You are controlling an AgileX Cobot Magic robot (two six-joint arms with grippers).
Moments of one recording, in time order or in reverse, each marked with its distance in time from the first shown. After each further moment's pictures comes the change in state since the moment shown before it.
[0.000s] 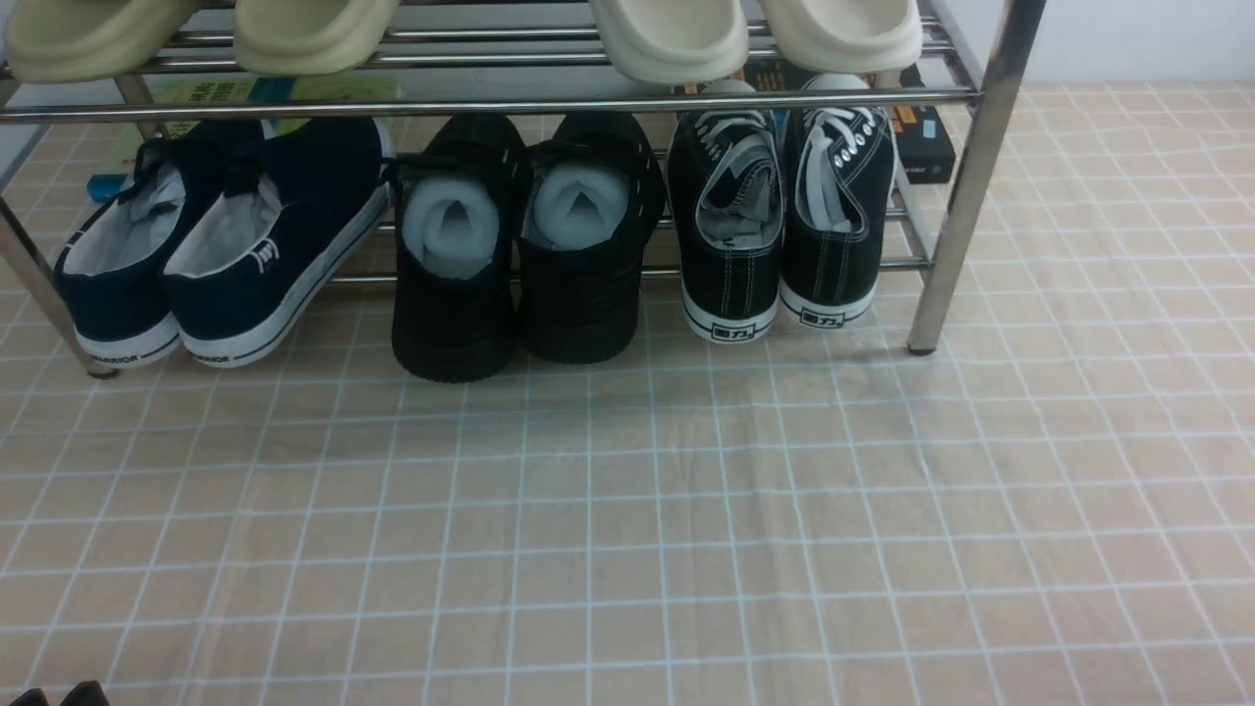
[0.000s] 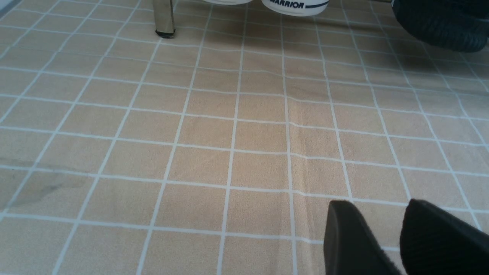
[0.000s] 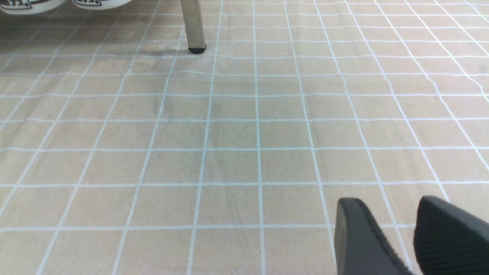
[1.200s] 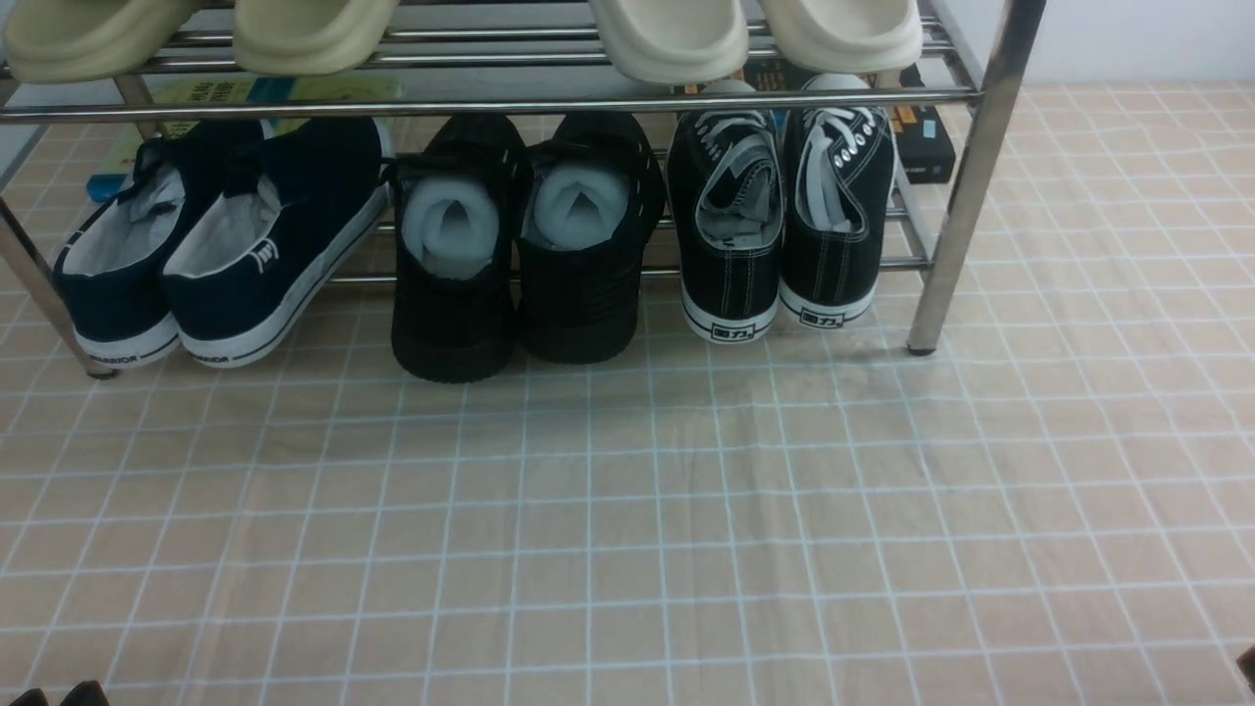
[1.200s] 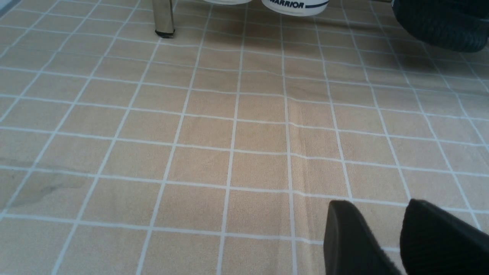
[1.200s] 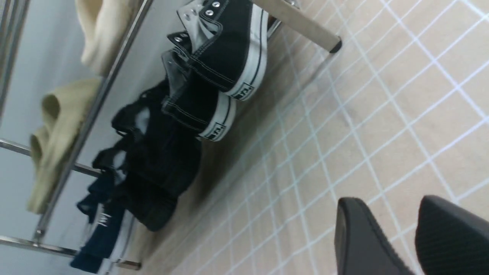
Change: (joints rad) right arm 0.000 0.000 0.010 0.770 0.012 0.255; left arm 0.000 0.000 0.000 0.000 0.000 0.000
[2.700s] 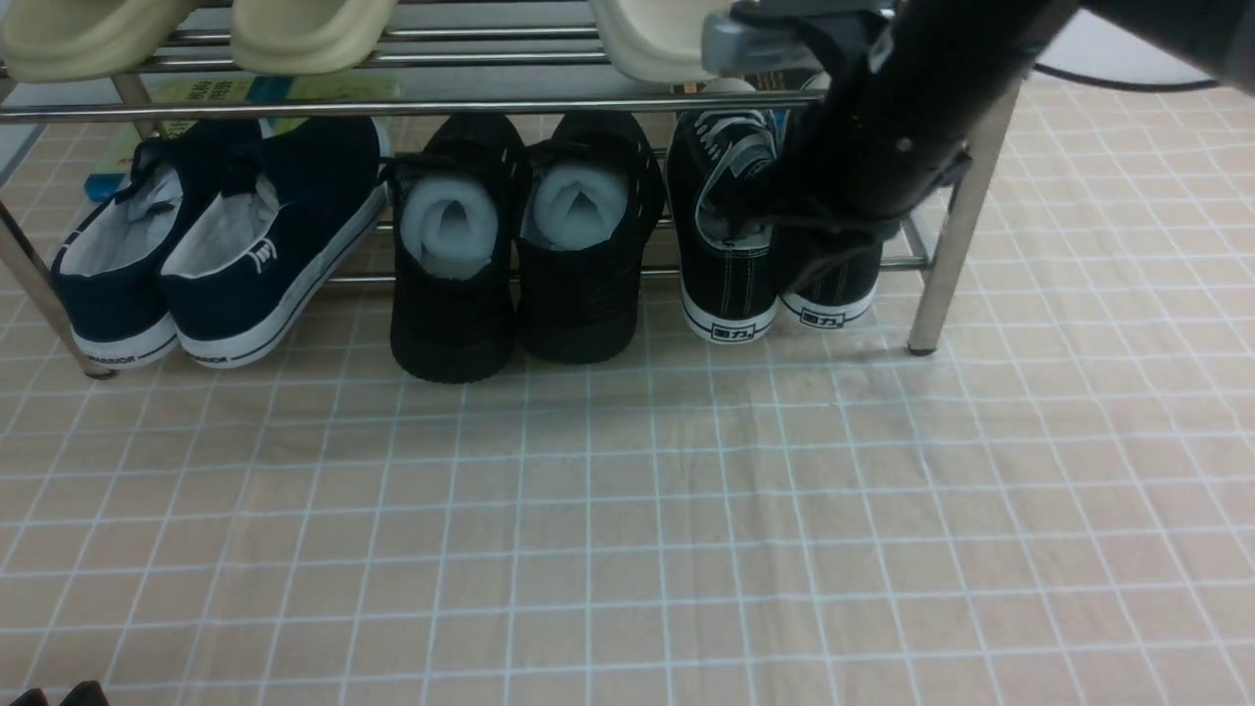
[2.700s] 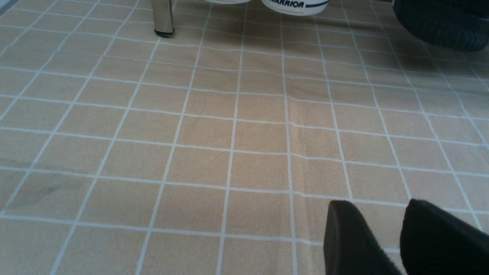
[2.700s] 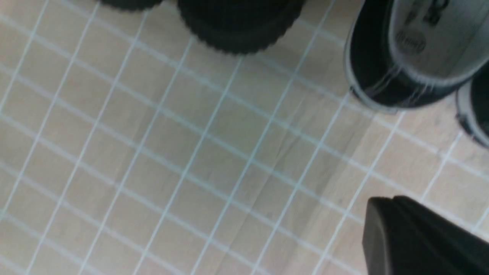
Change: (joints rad) right arm 0.553 1.961 -1.980 -0.722 0.821 -0.115; left arm 0.000 0.000 0.000 0.000 0.000 0.000
